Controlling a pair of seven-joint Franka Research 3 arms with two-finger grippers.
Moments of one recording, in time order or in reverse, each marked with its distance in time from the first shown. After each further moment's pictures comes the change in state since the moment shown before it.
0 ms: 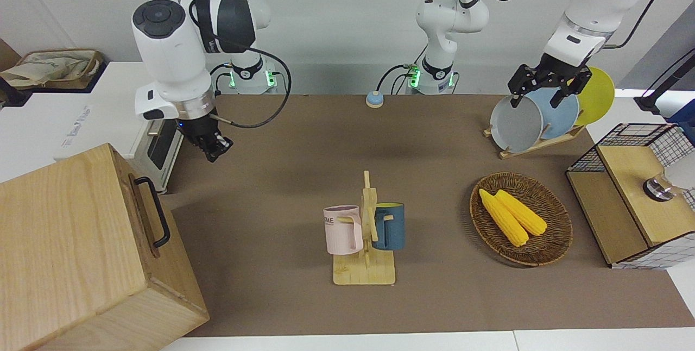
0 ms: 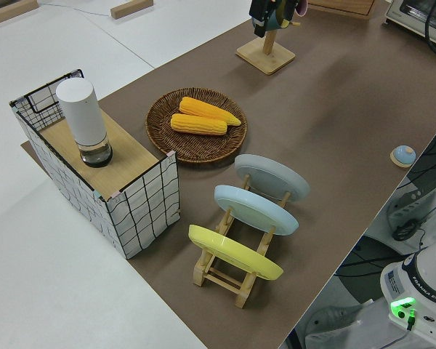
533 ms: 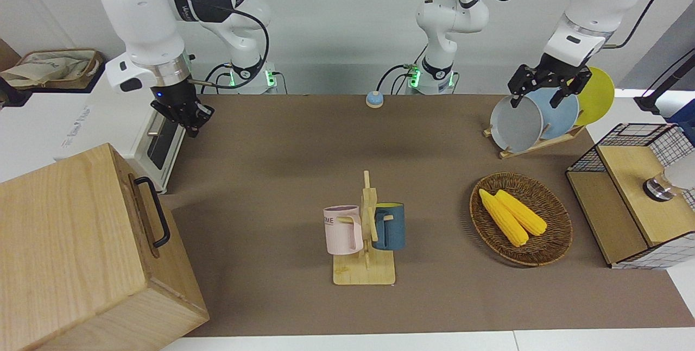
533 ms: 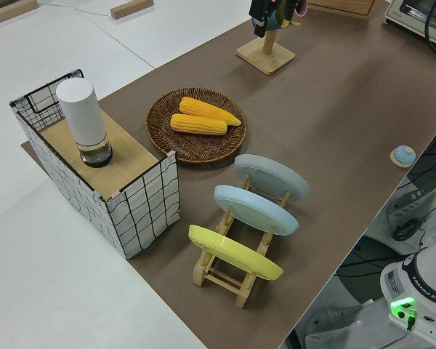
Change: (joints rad) left arm 0.000 0.000 0.000 0.000 0.000 0.000 0.000; right arm -0.001 -0.171 -0.138 -0.126 0.069 -0.022 -0.441
